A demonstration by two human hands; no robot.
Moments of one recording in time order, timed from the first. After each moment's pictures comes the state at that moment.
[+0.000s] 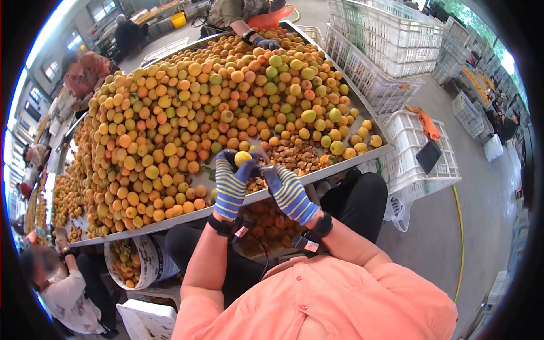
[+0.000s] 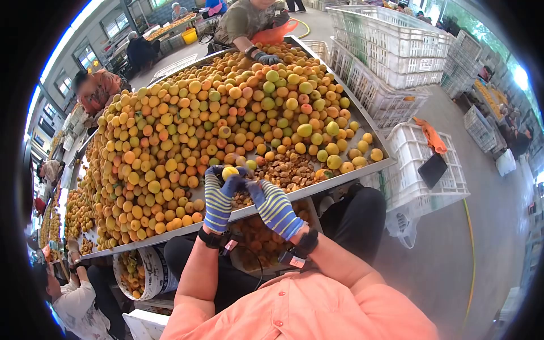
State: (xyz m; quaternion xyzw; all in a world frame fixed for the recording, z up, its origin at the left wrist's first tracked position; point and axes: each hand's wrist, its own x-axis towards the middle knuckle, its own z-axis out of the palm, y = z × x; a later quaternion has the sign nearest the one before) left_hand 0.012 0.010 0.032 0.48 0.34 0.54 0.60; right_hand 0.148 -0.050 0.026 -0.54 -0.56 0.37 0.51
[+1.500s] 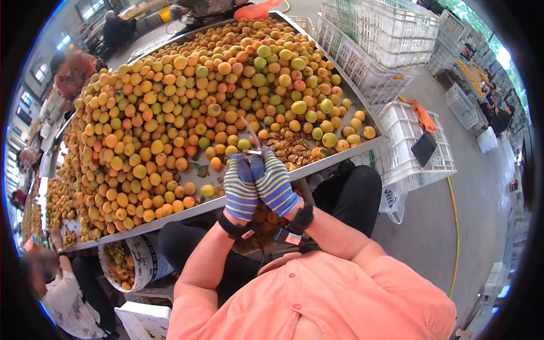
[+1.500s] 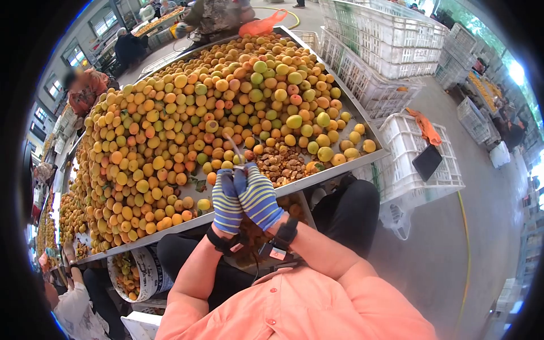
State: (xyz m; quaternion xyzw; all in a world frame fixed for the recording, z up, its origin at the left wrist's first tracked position) left_hand 0.045 -0.014 0.019 0.70 0.42 0.50 0.29; right_hand 0.129 -0.029 0.021 -0.61 -0.50 0.25 0.56
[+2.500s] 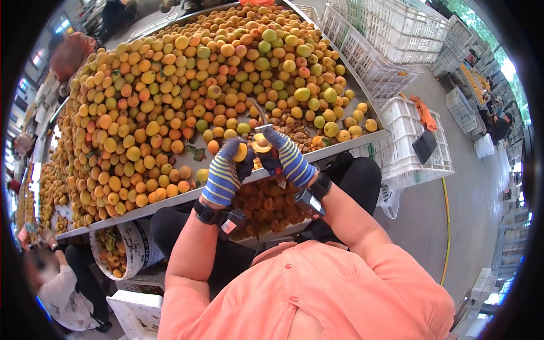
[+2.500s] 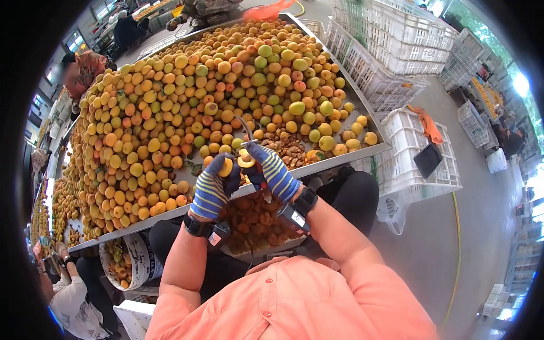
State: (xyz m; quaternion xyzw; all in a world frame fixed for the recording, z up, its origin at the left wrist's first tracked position) left_hand 0.015 0.000 0.030 0.27 0.40 0.42 0.77; right_hand 0.171 -0.024 0.039 -0.38 -0.26 0.71 0.53
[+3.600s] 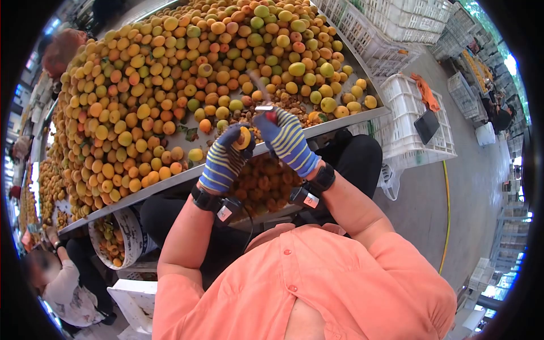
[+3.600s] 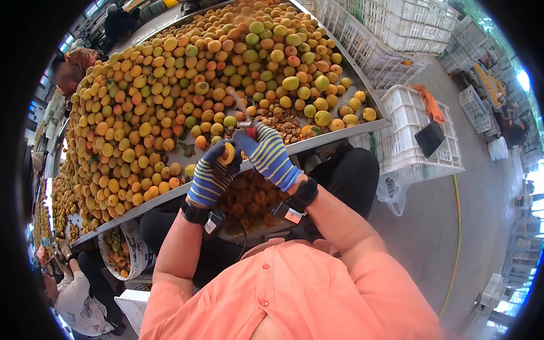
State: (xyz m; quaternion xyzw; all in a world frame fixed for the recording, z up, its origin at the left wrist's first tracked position) left_hand 0.015 -0.009 -0.017 0.27 0.26 0.44 0.82; right_hand 0.172 -0.035 0.030 -0.52 -0.47 0.43 0.57
